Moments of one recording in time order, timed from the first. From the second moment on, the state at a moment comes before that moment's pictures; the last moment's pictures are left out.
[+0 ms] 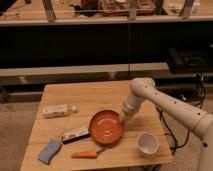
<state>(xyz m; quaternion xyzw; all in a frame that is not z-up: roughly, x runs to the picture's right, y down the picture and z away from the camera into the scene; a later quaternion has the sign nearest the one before) 0.093 0.180 0.825 -0.14 -0.44 -0.66 0.59</state>
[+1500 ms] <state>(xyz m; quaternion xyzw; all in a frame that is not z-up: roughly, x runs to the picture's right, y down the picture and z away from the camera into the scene) 0.197 0.085 0.875 -0.12 -0.34 -0.54 0.76</state>
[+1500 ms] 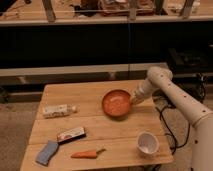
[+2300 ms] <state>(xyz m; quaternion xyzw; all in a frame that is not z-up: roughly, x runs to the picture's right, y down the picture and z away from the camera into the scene) 0.220 0.174 0.807 -0.17 -0.35 -0.52 0.76</state>
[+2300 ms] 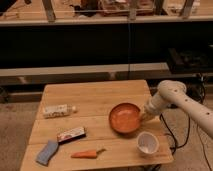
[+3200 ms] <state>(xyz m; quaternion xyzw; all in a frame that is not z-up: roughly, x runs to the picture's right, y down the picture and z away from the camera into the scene) 0.086 0.202 0.840 -0.17 -0.44 -0.60 0.65</state>
